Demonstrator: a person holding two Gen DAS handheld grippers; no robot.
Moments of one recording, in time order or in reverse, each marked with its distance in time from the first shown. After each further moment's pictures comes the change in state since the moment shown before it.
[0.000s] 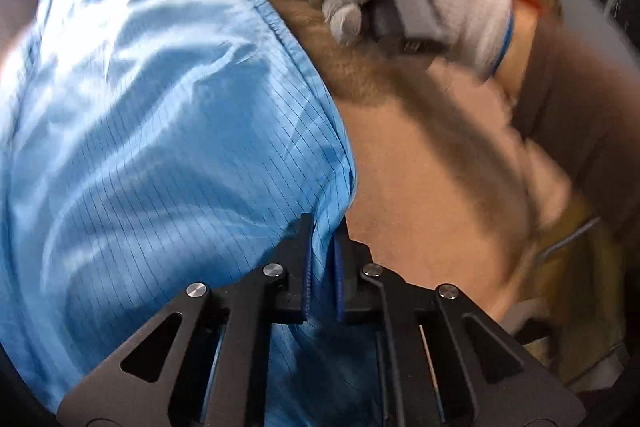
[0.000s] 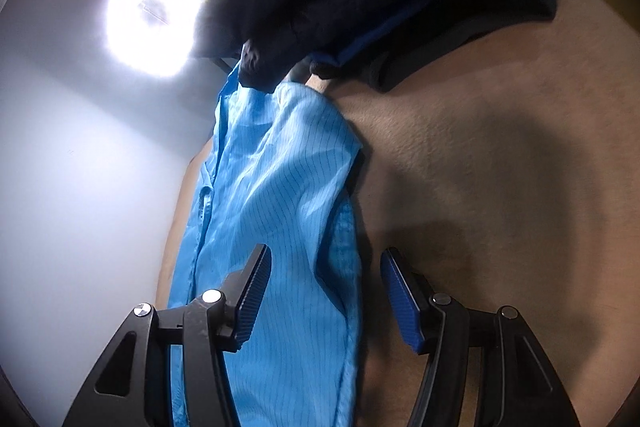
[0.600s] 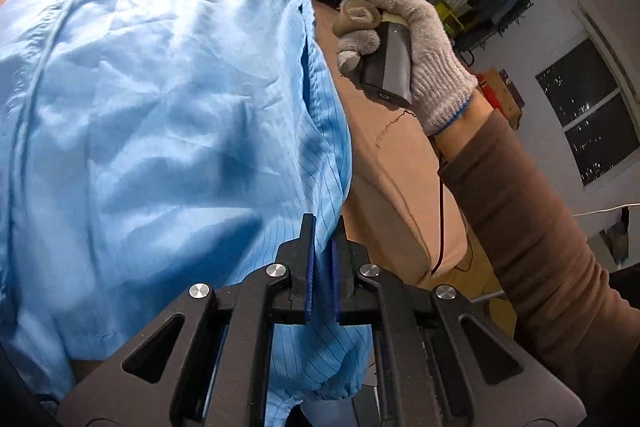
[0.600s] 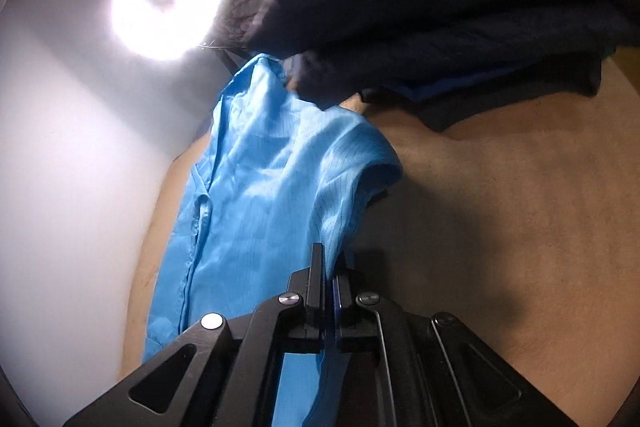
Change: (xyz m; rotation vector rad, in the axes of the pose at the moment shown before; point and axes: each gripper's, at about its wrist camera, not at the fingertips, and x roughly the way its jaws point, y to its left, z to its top) left arm -0.079 0.072 -0.031 -0.279 -0.132 -0.247; right arm 0.010 0.082 0.009 -0.117 -0.051 -0.153
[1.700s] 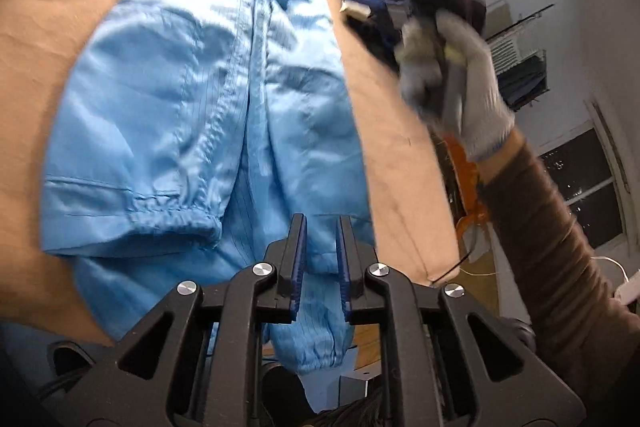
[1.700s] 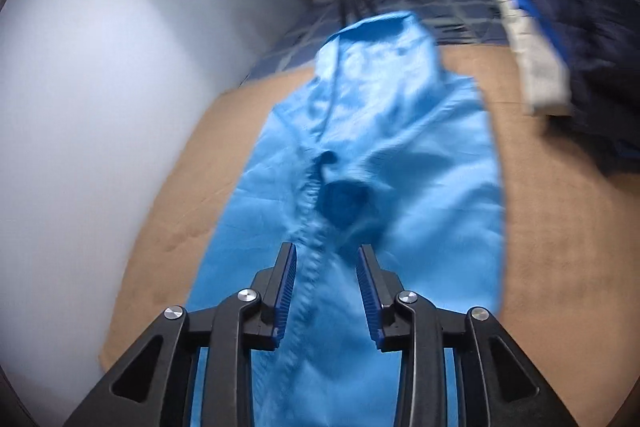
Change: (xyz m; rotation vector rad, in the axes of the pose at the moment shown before) left arm -0.134 0.143 -0.043 -0.234 -0.144 -0.039; right arm 0.063 0.189 -0.036 -0.233 0.087 -0.076
